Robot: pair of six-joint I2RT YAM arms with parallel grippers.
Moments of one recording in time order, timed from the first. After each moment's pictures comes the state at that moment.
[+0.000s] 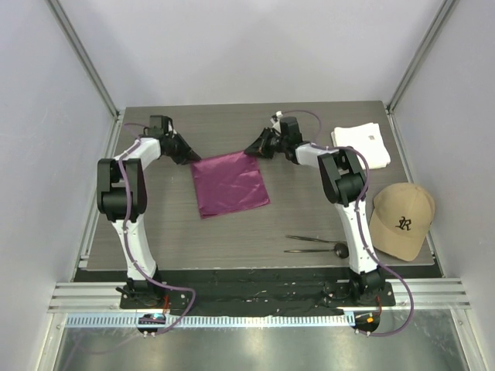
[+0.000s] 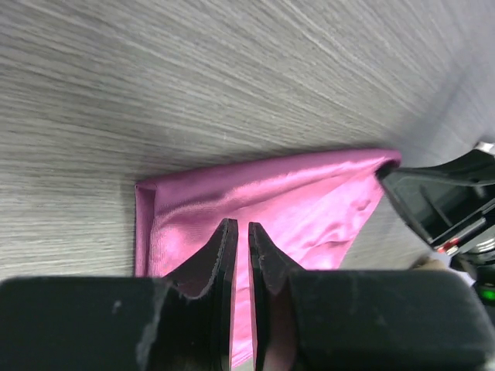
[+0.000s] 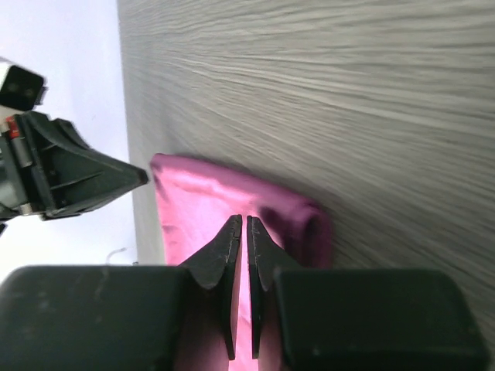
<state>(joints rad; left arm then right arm) -0.02 2.06 1.47 -0.39 0.40 -0.73 0.35 2.45 1.70 0.23 -0.65 0.87</state>
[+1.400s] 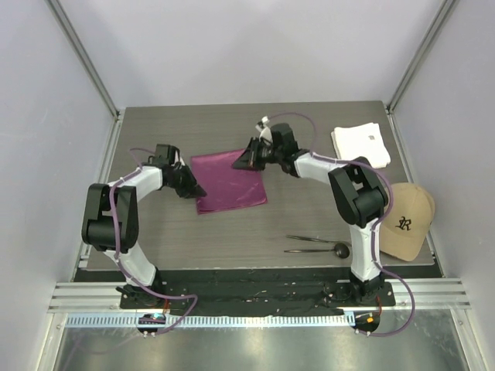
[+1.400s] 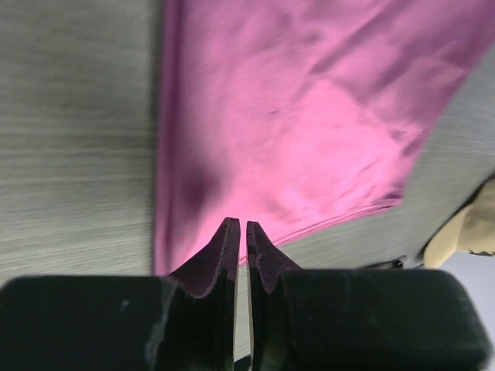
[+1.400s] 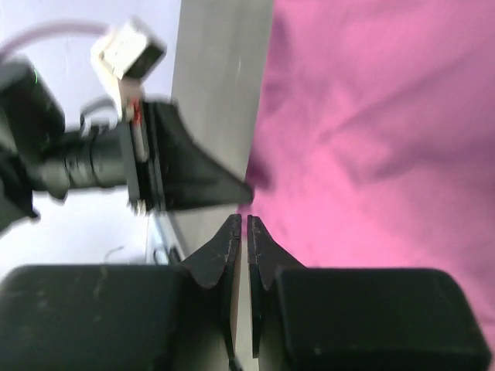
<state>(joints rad) -0.11 1.72 1.01 -0.38 0.42 -0.66 0.47 2.08 1.39 0.21 -0.66 0.83</state>
